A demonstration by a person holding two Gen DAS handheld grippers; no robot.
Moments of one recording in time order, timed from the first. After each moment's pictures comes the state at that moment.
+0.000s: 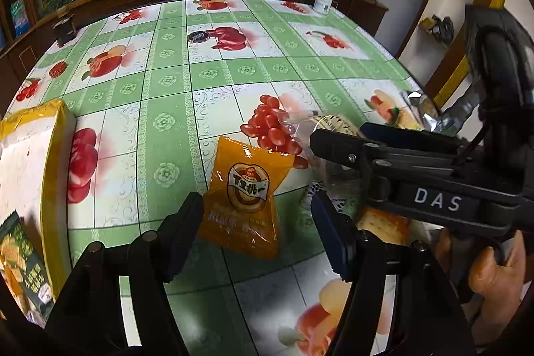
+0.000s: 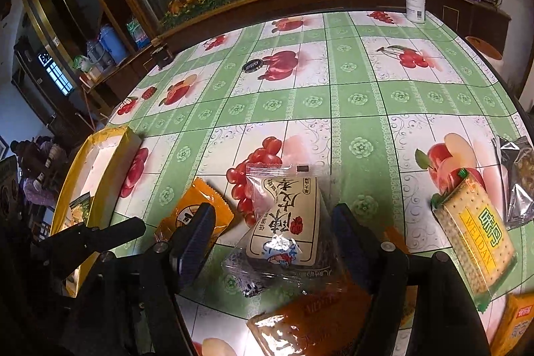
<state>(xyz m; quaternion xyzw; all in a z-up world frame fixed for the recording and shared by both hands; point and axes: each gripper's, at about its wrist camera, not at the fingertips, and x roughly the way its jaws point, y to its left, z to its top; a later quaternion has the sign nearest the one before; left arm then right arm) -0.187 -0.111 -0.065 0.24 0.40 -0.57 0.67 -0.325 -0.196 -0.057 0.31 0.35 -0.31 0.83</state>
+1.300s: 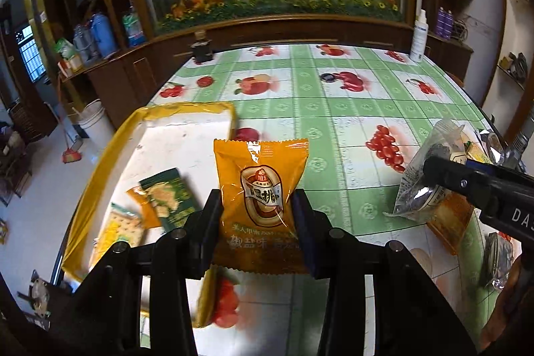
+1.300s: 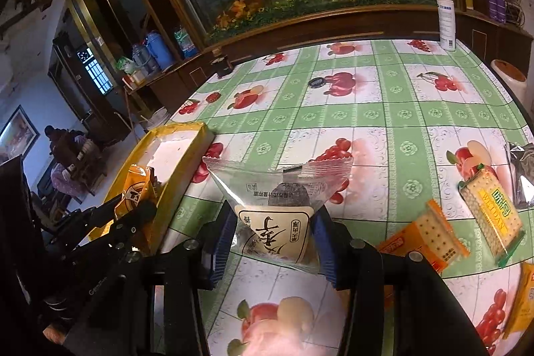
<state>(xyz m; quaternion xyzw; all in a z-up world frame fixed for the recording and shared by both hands) -0.165 -0.002 -0.019 0.21 0.31 -0.40 0.84 -0.333 -0.119 -0.012 0.28 0.29 -0.24 0.88</state>
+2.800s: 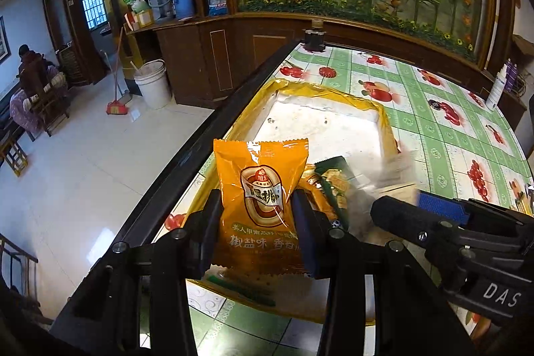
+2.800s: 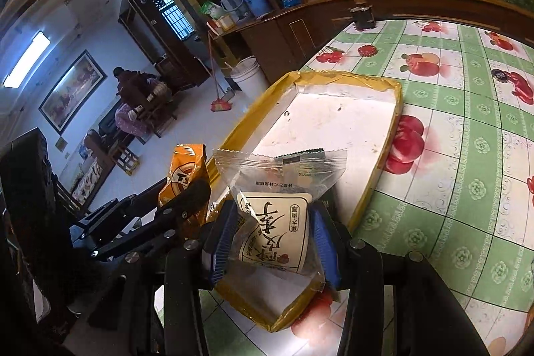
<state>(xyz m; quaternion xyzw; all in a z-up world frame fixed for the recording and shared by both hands) -0.052 0.099 -0.028 0.14 0.35 -0.28 0.88 -0.151 -0.009 -0.019 0.26 0.35 -0.04 0.90</state>
